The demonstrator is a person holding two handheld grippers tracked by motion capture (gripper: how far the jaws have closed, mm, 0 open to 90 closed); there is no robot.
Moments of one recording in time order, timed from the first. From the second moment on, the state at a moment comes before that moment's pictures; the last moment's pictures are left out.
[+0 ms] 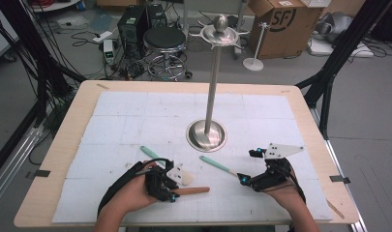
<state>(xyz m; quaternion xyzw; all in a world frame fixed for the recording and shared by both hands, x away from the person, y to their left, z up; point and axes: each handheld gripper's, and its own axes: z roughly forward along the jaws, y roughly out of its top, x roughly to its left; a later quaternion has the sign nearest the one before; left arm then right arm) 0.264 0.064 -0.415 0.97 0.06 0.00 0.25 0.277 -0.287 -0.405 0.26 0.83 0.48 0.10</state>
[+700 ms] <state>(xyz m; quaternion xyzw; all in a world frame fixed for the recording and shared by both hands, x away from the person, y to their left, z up) 0.260 0.050 -0.413 0.98 0.08 0.02 0.18 0.277 -0.286 -0.407 0.27 0.83 0.48 0.10</state>
